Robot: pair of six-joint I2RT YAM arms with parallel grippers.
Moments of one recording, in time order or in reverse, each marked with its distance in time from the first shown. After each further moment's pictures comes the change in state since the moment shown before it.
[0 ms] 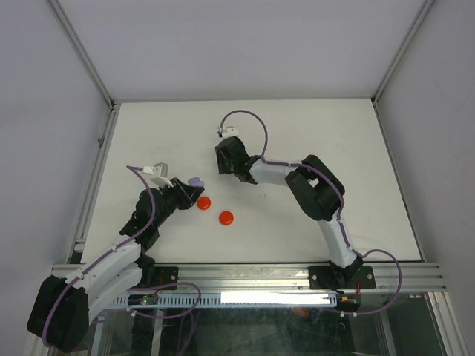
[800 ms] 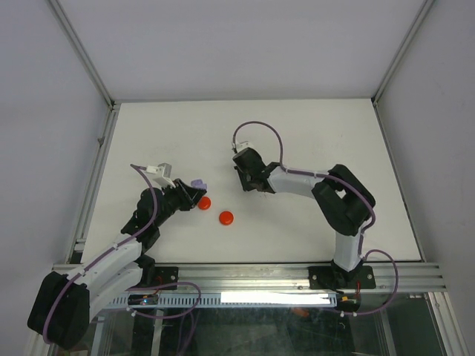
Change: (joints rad) left arm 0.000 0.029 0.000 0.004 0.043 0.007; right arm 0.007 -0.241 -0.239 -0.227 0.032 -0.070
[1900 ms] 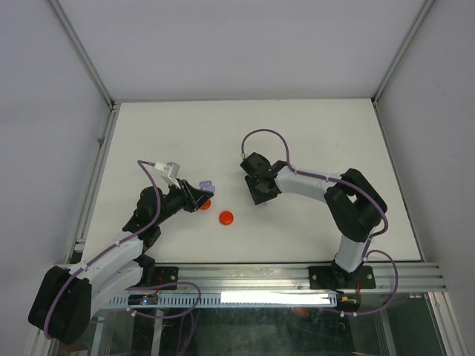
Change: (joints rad) left arm 0.000 0.044 0.006 0.103 0.205 0.075; right arm -0.014 -0.135 -0.069 -0.386 -0.091 0.038
